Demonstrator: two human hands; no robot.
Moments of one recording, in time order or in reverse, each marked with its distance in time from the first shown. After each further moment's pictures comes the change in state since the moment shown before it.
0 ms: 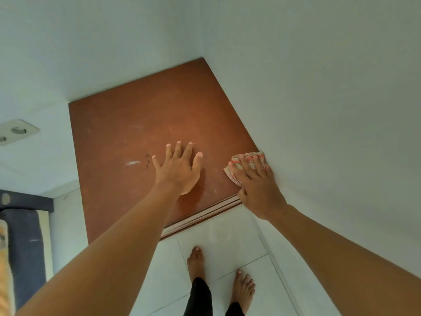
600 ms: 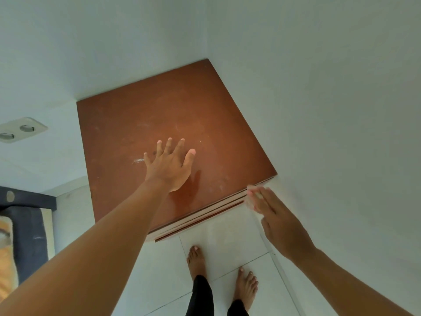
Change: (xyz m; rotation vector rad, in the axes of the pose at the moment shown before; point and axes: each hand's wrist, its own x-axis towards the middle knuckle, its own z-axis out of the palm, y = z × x) left_hand -0.010 -0.035 -0.021 -0.002 0.025 -0.014; right_hand -0.096 0.002 0.010 0.200 0.170 -0.169
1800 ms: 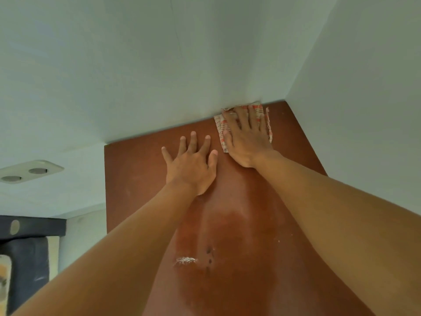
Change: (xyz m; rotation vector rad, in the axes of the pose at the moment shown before) left_hand 0.238 -0.097 -0.068 0.070 0.061 -0.033; right_hand 0.522 -0.044 0.054 -0.180 -0.175 0.128
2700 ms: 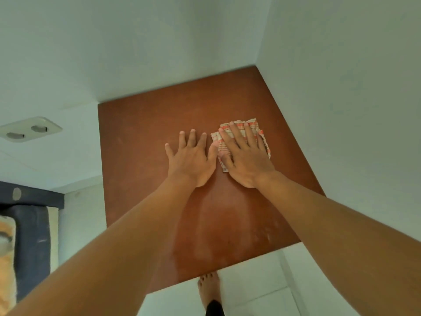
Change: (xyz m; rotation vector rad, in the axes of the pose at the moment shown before) left_hand -0.127 0.054 0.038 -0.076 -0.043 0.000; right_hand -0.200 0.024 0.027 -0.005 -0.085 -0.036
